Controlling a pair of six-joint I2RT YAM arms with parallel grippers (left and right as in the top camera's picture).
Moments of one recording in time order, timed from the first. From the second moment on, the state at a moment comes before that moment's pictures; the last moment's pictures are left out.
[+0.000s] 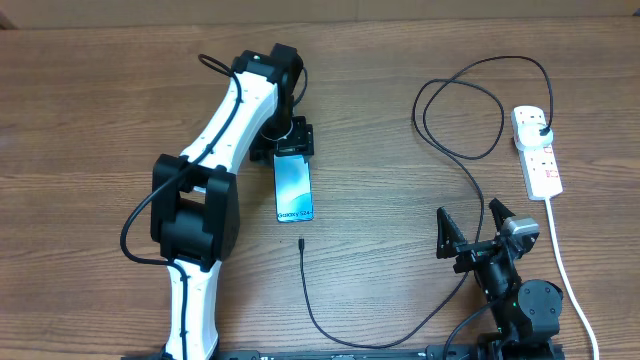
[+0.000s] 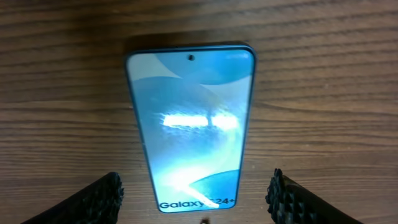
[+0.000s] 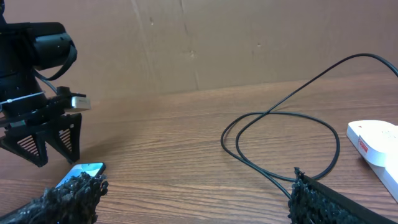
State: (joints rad) left arm -0.34 2.25 1.94 -1.33 0.13 -0.40; right arm 0.05 0.01 0.05 -0.12 -0.17 0.18
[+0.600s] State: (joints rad) left arm -0.37 2.25 1.78 -1.22 0.06 -0.49; right arm 0.05 0.01 0.05 -0.12 -0.17 0.18
